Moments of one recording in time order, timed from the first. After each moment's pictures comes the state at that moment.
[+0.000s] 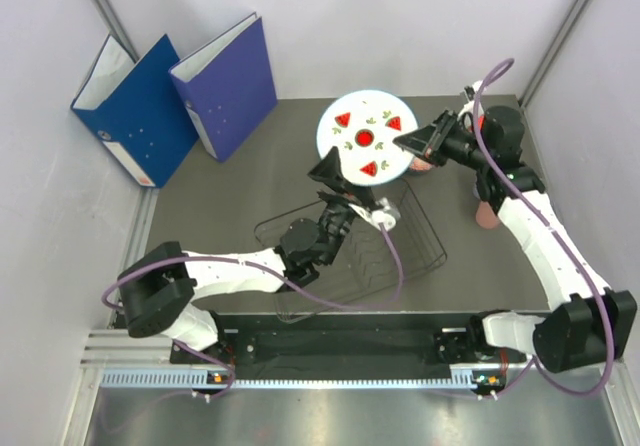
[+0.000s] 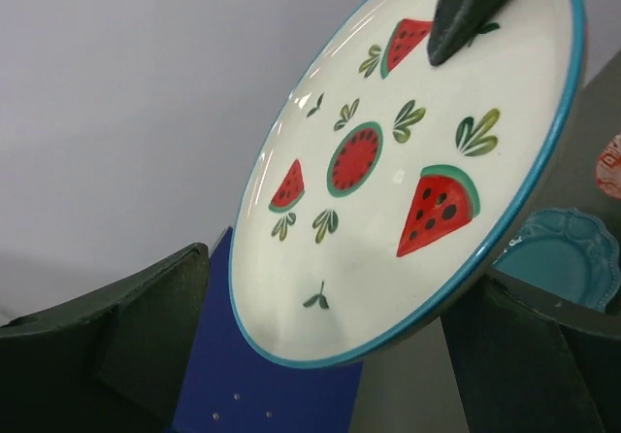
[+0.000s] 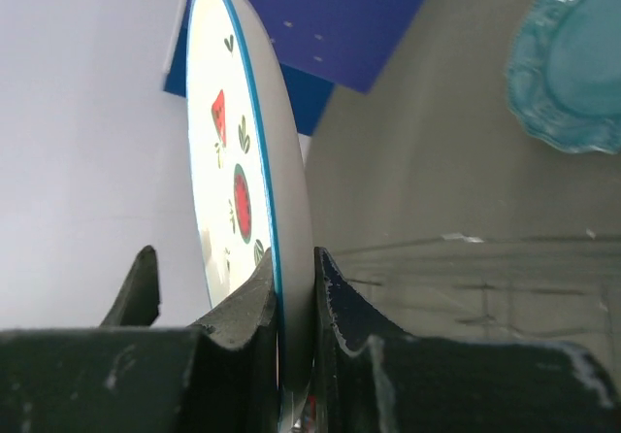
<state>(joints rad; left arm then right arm) -1.13 1.48 0.78 1.10 -0.58 1.21 0.20 1.21 1.12 -0.17 -0.60 0.87</state>
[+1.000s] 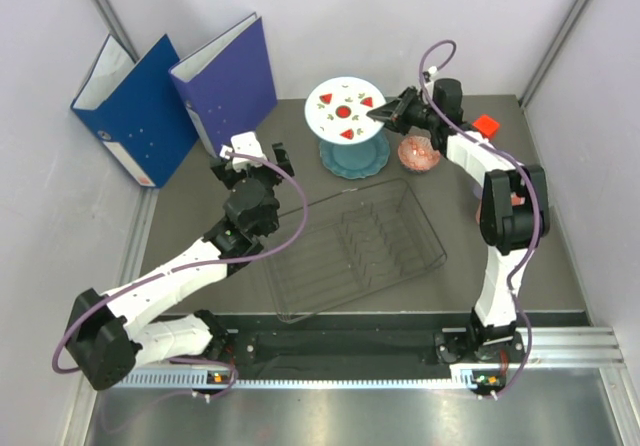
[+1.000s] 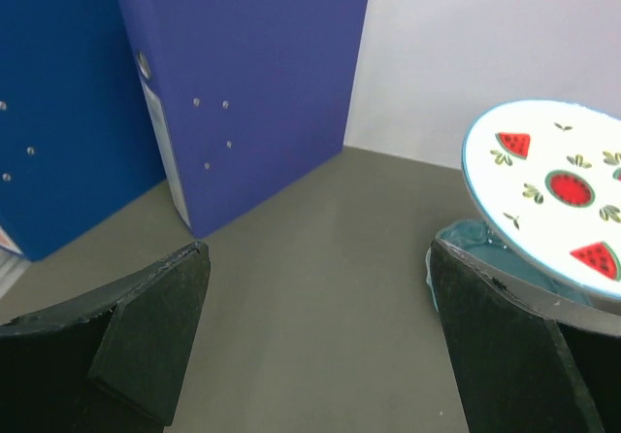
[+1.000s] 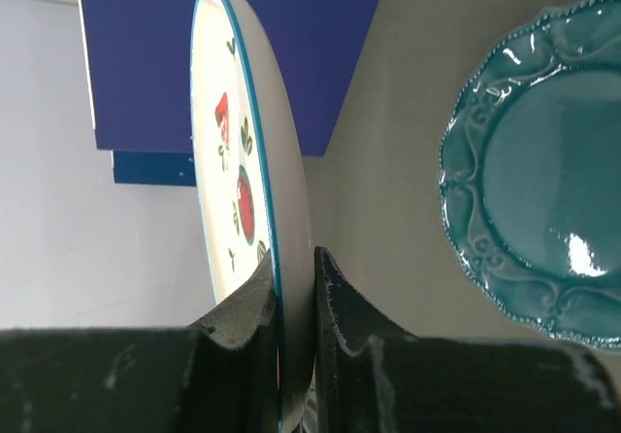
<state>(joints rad) -0.75 1.11 0.78 0.47 -0.96 -0.03 0.19 1.99 1.53 0.18 -0.68 1.06</state>
